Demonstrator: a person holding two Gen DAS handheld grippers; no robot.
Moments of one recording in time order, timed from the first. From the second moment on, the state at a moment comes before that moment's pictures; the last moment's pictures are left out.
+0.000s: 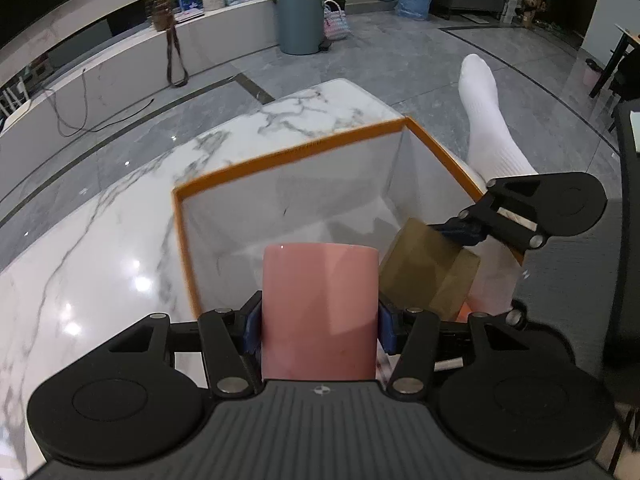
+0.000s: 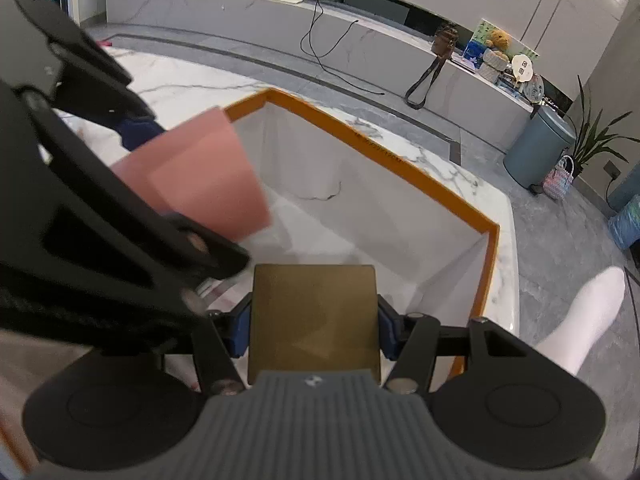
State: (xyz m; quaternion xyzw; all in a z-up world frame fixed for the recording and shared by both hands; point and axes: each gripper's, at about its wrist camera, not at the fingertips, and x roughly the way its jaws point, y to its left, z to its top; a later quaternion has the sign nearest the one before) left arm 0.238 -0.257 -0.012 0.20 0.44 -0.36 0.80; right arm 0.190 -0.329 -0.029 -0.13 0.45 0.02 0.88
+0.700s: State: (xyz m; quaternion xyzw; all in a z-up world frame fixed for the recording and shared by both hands) left arm 0.265 -0.276 -0.040 0.22 0.44 -0.34 0.81; right arm 0.224 -0.341 -0.047 -0.14 0.47 -0.02 0.87
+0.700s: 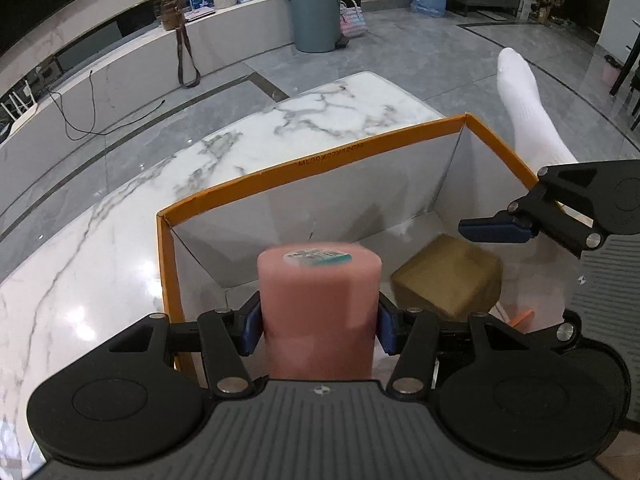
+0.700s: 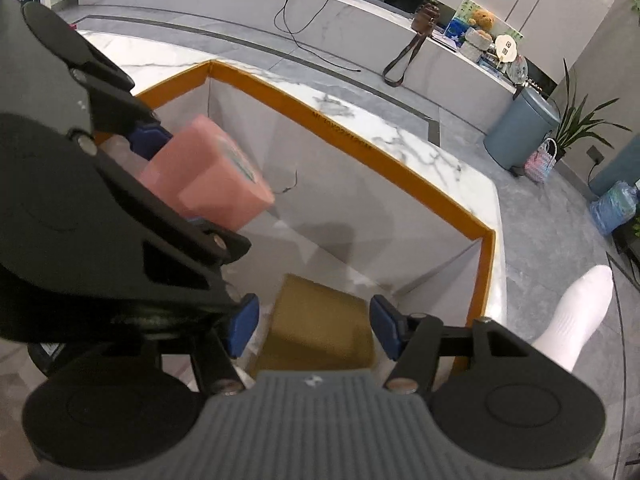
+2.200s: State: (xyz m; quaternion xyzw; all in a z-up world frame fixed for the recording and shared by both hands) left arm 0.189 -0.078 0.063 0.13 0.35 -0.27 0.89; right arm 0.143 -0.182 0.037 -0.10 0.36 0.09 0.92
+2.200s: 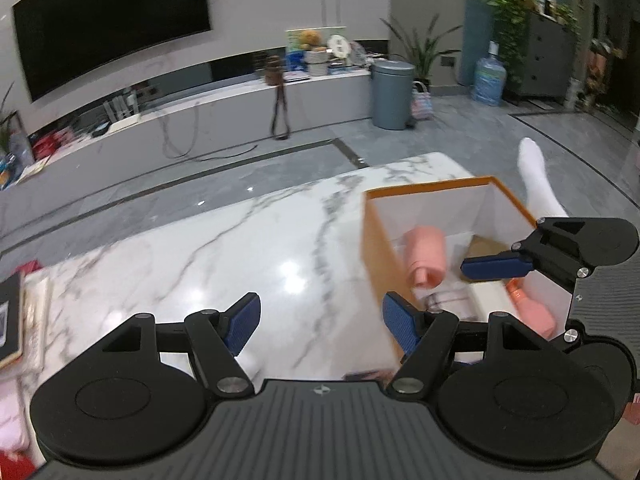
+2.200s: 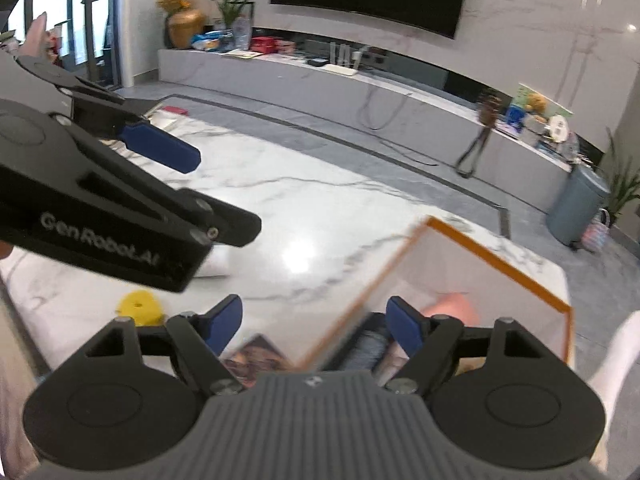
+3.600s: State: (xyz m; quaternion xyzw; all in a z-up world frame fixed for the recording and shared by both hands) left arm 0.217 0.019 -0.088 0.14 0.50 -0.29 0.80; right arm 0.239 -0.088 -0.059 -0.22 0.57 0.17 0.77
